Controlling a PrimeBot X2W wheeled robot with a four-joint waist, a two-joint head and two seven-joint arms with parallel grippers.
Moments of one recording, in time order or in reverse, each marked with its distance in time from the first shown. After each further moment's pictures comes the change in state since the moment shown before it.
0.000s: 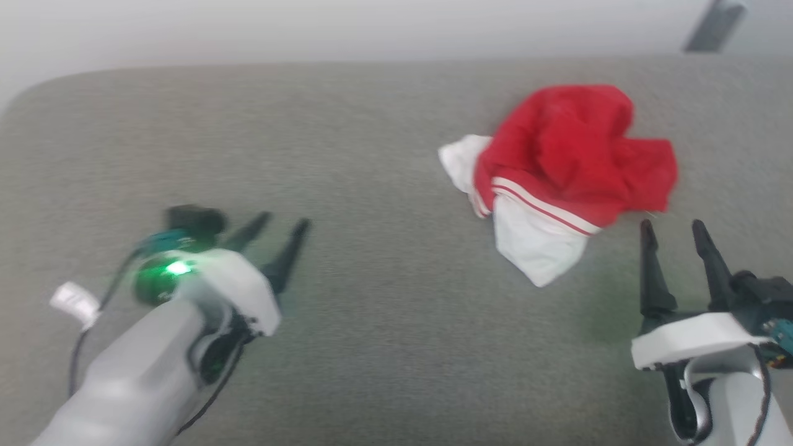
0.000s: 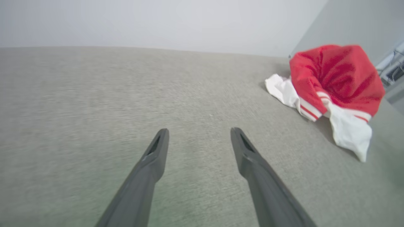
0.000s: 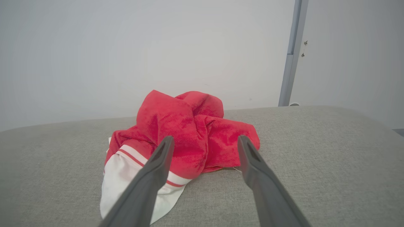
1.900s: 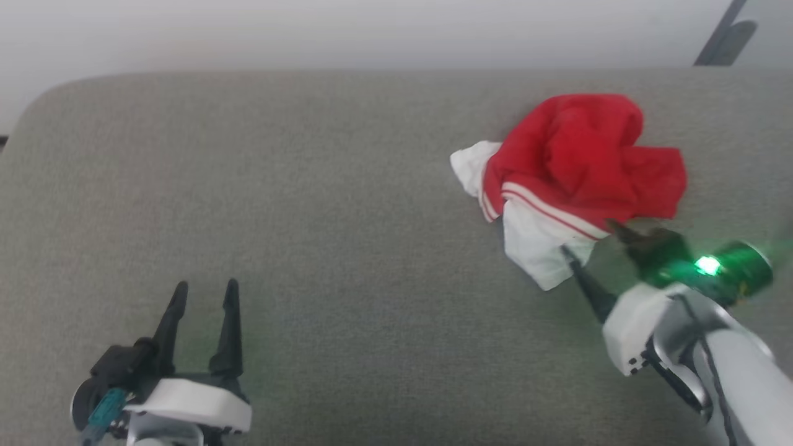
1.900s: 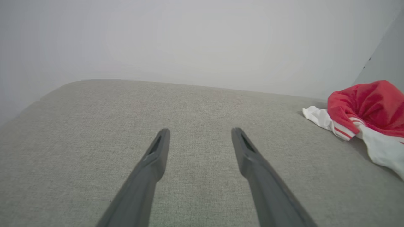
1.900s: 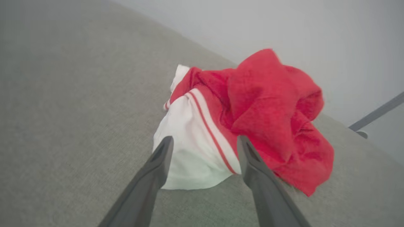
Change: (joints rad) left arm 0.707 -0.355 1.075 -0.548 0.904 -0.035 0.000; right arm -0.114 -0.321 0.441 -0.044 0.053 0.000 0.332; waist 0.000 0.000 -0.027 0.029
